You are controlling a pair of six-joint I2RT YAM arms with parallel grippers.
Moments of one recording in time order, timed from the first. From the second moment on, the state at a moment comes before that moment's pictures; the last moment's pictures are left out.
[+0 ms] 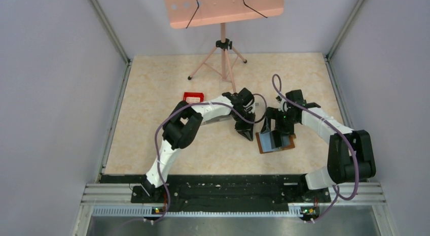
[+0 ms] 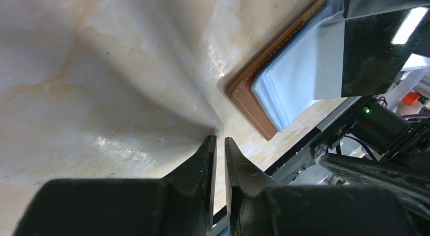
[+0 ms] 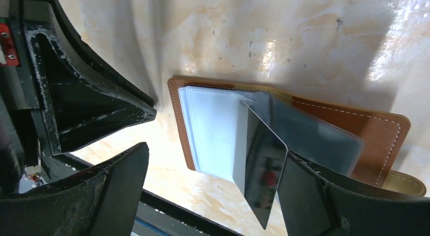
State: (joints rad) left arm -0.82 2.30 1.78 -0.72 0.53 -0.52; right arm 0.18 1.46 0.84 -0.60 -0.37 0.26
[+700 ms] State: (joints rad) left arm -0.80 2.28 1.73 -0.66 0.56 -0.56; right arm 0.18 1.44 0.83 -0.64 -0.30 0.25
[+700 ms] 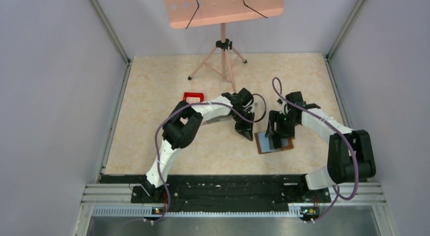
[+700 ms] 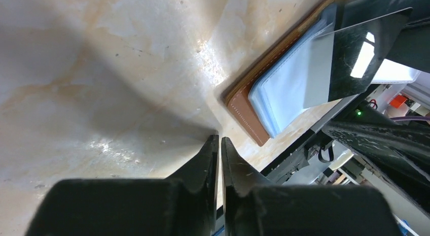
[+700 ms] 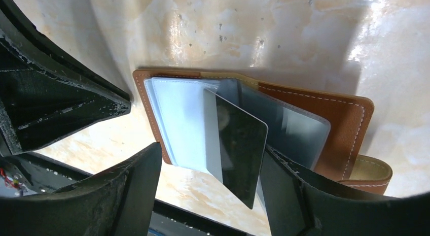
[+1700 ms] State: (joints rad) left arm -0.80 2.31 1.78 -0.76 0.53 -0.55; right arm 0.18 1.63 0.83 -0.60 -0.57 0.26
